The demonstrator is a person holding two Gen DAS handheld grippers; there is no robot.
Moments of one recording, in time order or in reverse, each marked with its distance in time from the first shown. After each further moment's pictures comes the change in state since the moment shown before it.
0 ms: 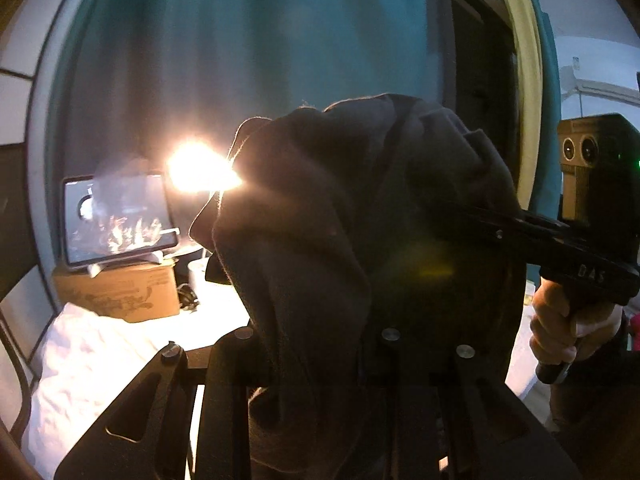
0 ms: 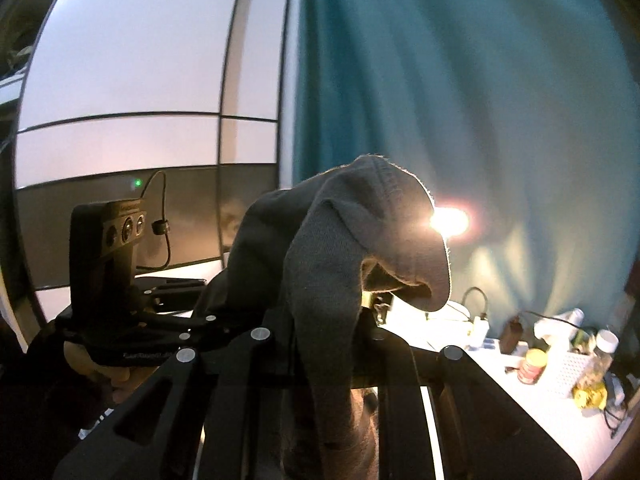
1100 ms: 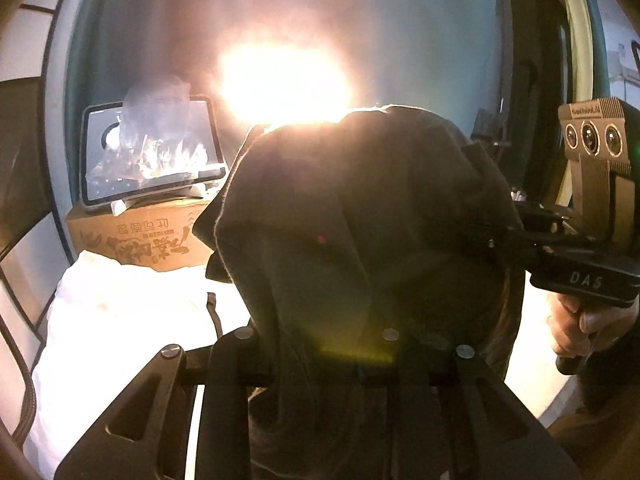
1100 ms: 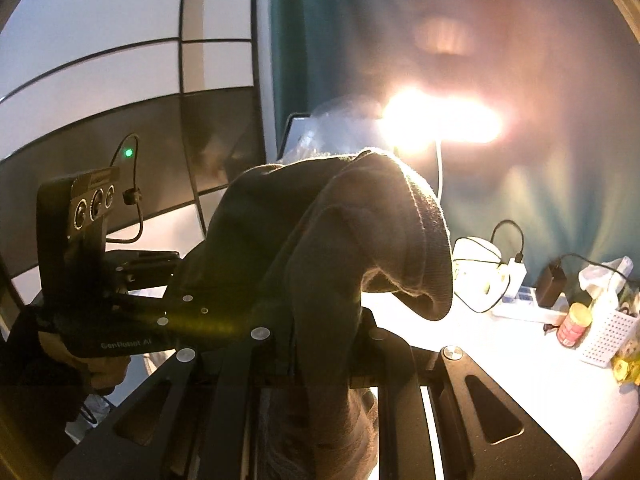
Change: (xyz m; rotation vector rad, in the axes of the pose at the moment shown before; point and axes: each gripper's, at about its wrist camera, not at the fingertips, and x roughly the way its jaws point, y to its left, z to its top) left arm 0.047 0.046 -0.039 -0.031 0.171 0.134; right arm 0.118 -0.031 -0.051 0.086 0.226 0.017
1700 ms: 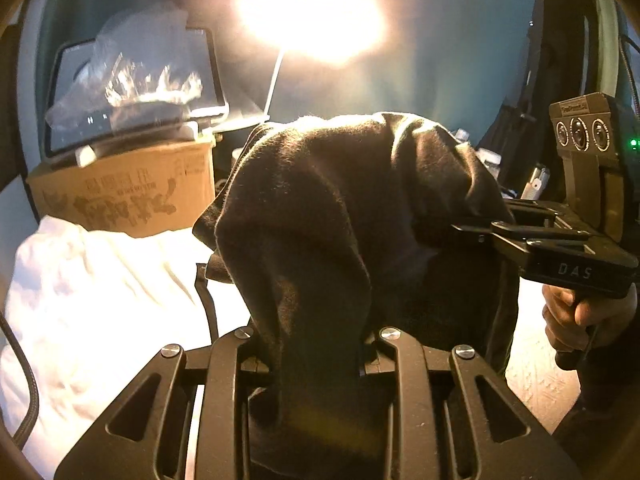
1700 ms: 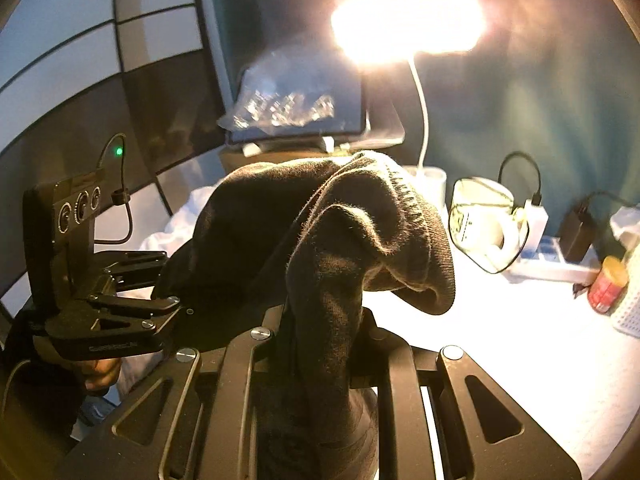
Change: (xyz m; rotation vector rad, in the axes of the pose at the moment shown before) left arm 0.078 0.026 -0.012 -0.046 0.155 -0.014; right arm 0.083 -0.064 -0.027 0.129 0.136 0.024
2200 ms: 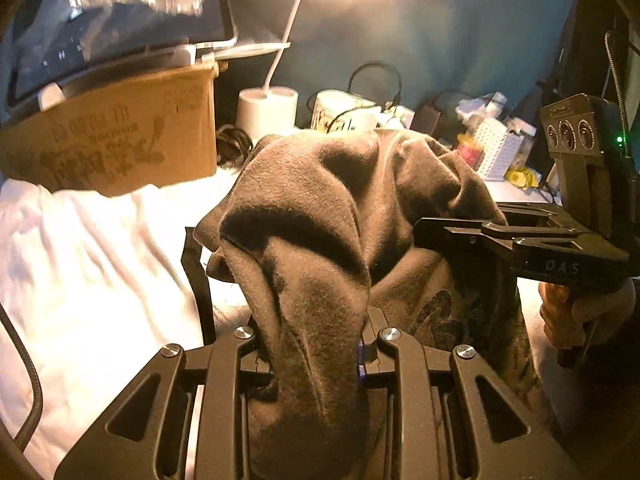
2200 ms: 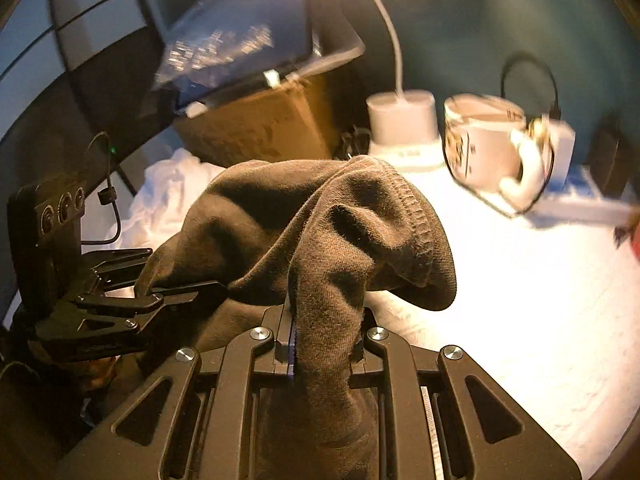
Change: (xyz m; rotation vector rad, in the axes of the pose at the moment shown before) left arm 0.069 0.026 -0.013 -0.041 0.153 0.023; right arm 0.076 -0.060 -0.022 0.149 0.144 0.051
